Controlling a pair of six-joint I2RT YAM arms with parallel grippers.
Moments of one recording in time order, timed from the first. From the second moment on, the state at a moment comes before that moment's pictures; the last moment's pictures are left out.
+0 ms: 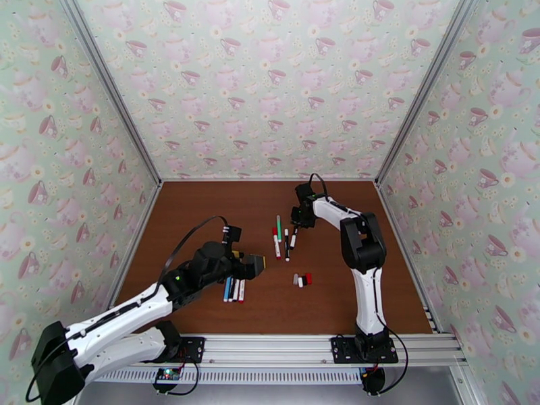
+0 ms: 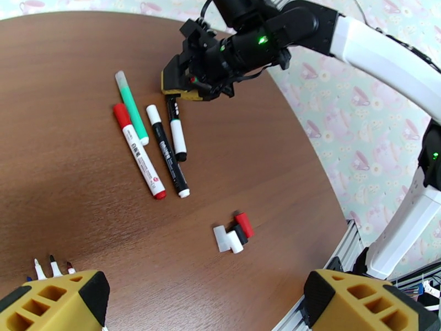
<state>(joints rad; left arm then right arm) -0.81 1.01 0.66 -0.14 0.05 -0.65 0.35 2.22 1.70 -0.69 -0.05 0.51</state>
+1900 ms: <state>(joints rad) -0.77 1.40 0.83 0.30 0.41 -0.83 0.69 1.18 1.03 -0.32 -0.01 0.83</state>
